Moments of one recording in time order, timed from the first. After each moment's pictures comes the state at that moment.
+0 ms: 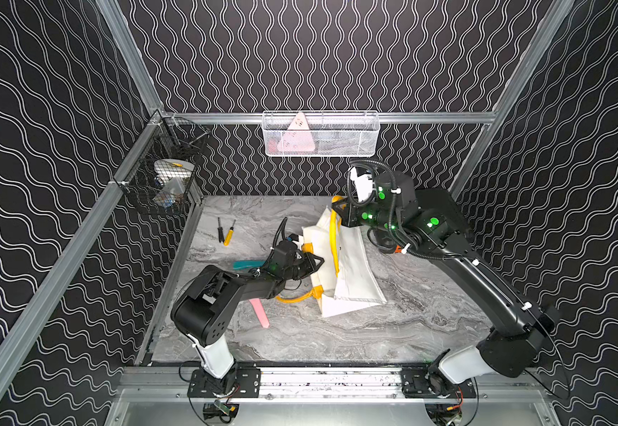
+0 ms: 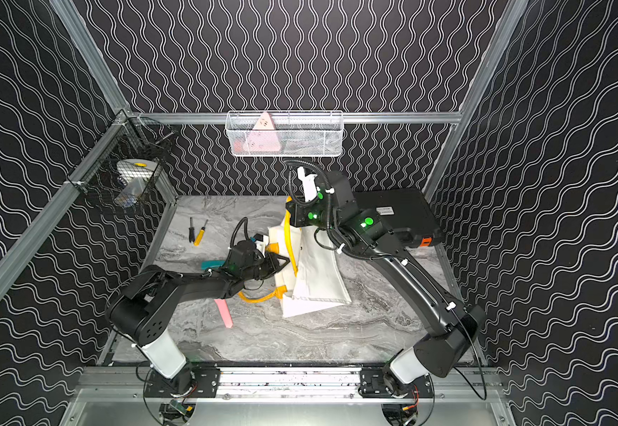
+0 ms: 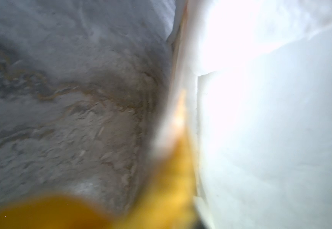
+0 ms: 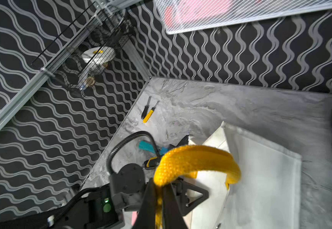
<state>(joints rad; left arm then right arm) -0.45 1.70 0.79 0.42 0.38 -0.93 0.65 1.51 1.73 -0.63 -0.07 0.43</state>
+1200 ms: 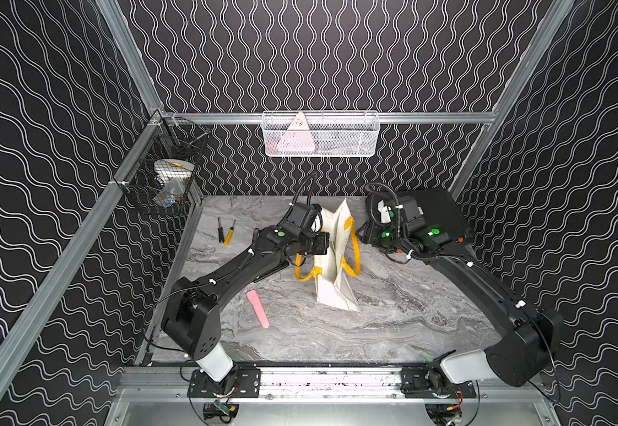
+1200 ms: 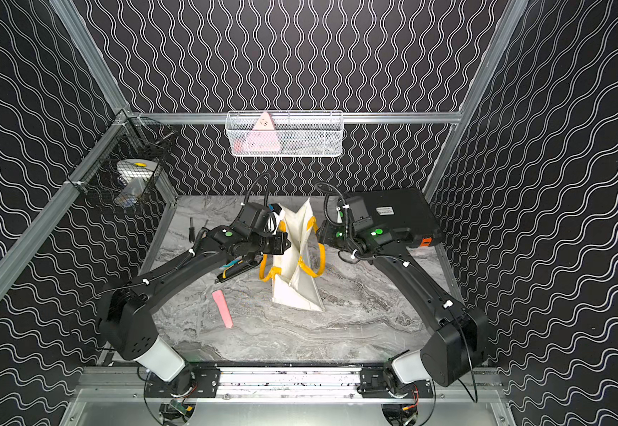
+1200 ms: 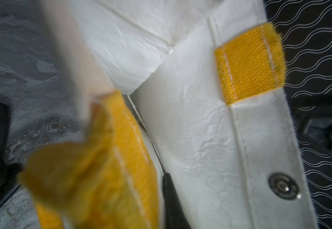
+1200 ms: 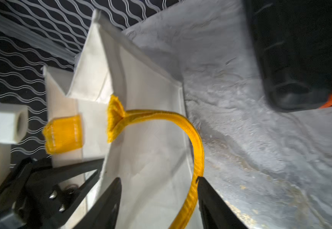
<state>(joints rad) -0.55 1.64 1.39 -0.53 0.21 -0.45 0.48 1.45 1.35 -0.66 -0.11 0.66</state>
